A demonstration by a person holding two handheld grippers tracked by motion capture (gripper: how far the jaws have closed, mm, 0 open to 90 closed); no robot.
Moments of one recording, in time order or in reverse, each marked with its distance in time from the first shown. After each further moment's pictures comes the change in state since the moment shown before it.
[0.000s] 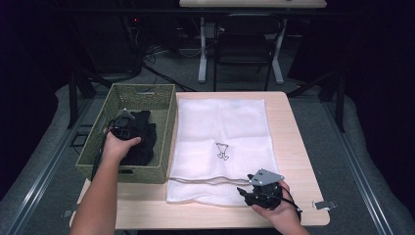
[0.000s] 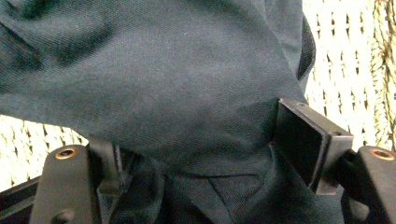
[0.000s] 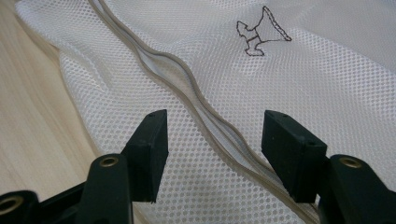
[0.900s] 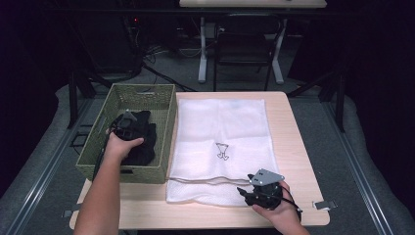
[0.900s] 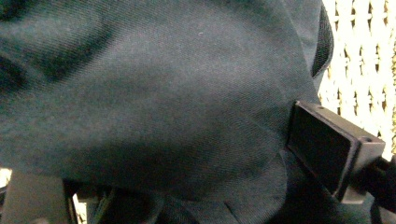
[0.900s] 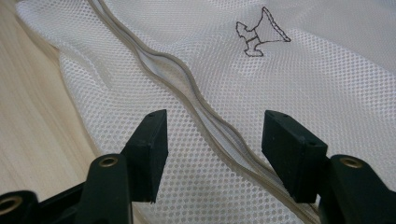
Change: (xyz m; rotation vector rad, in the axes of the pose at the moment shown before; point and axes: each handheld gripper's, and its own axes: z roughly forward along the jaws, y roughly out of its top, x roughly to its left) left arm 0.000 0.003 0.012 0.049 0.004 -0.016; right arm 0.000 0.000 -0.001 -0.002 -0.002 0.000
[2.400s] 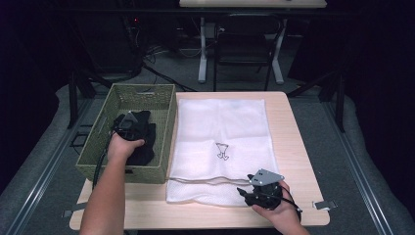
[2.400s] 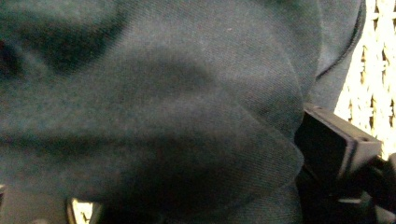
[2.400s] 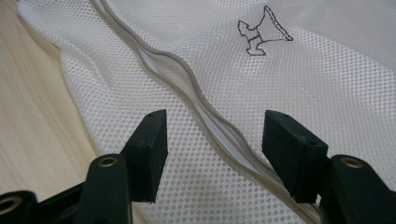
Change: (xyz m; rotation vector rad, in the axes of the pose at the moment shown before) left arm -0.003 -0.001 0.007 0.002 0.073 -0.030; right arm 0.000 -0.001 0.001 0.001 0.007 -0.003
